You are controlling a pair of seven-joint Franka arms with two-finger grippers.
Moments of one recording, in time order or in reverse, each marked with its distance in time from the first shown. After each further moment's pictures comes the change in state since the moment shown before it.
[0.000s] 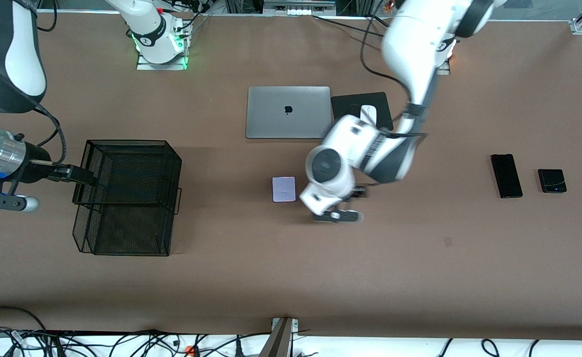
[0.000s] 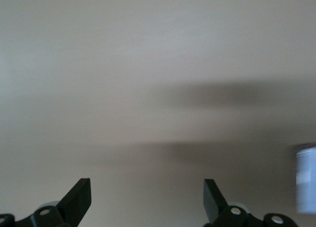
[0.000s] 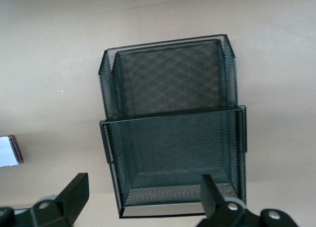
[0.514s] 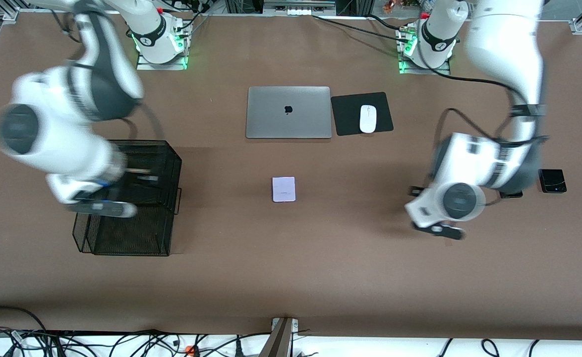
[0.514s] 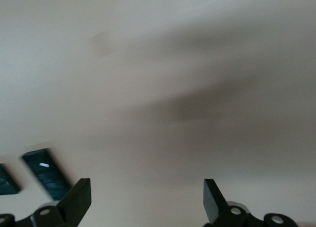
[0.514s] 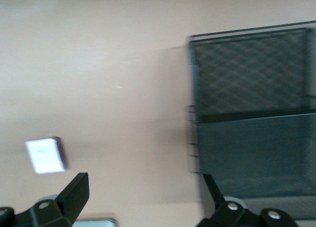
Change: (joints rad) left arm 0.351 -0.212 0.011 -0.306 0.114 -0.014 0.504; right arm 0.272 0.105 0.012 -0.014 0.006 0.170 0.289
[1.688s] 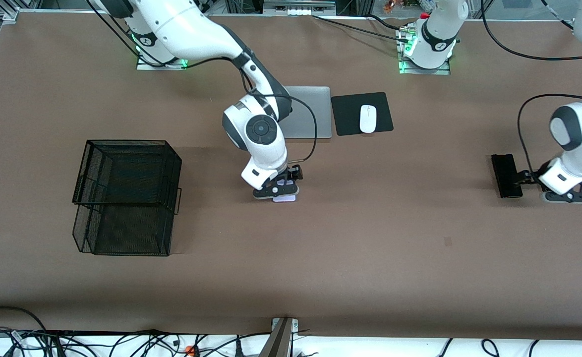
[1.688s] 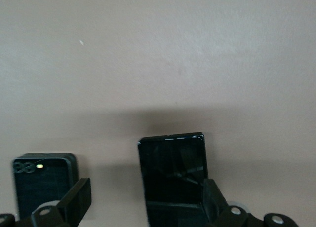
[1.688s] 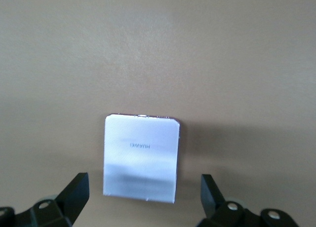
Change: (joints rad) left arm 0.572 -0.209 -0.058 -0.658 -0.019 0.839 0.248; right arm 0.388 0.370 0.001 -0.009 -0.093 0.466 0.158
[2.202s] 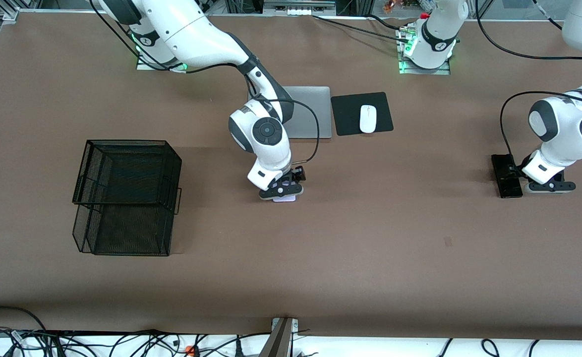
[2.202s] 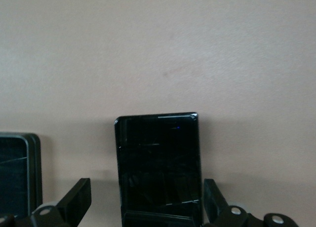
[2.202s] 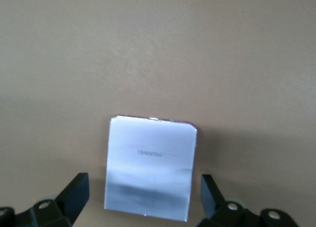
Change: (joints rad) left arm 0.026 0.000 -0.002 -0.135 -0.022 0.169 -0.043; right arm 0.017 0.035 0.000 0.001 -0.020 0.068 -0.002
